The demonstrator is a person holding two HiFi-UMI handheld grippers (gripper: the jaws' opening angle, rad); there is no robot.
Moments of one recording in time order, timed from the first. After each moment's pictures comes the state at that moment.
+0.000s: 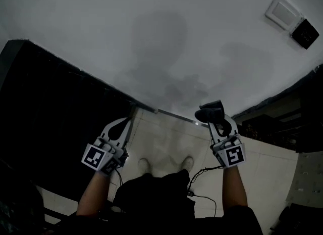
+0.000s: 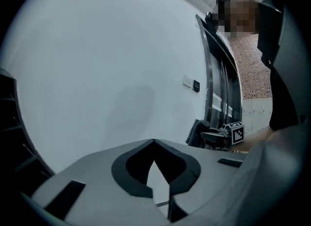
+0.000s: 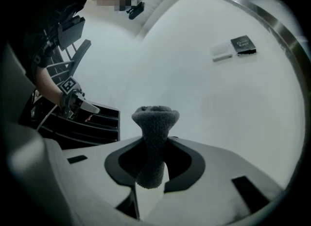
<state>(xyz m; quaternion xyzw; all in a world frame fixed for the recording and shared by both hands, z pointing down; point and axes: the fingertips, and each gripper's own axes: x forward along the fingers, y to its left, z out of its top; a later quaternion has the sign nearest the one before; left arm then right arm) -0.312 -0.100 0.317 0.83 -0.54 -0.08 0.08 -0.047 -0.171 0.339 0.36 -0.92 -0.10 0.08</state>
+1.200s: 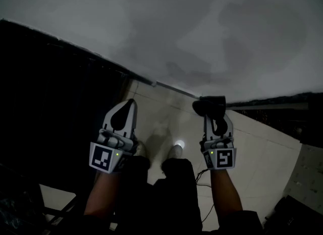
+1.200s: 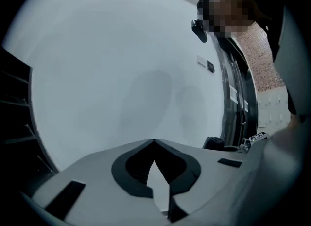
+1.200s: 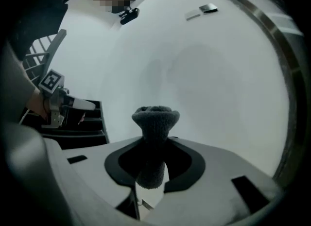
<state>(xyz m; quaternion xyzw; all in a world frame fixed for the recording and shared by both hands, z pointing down) -0.303 -0.172 0.478 0.79 -0.60 -0.10 0.05 -0.059 -0.206 0.553 0.48 -0.87 0.03 0.08</state>
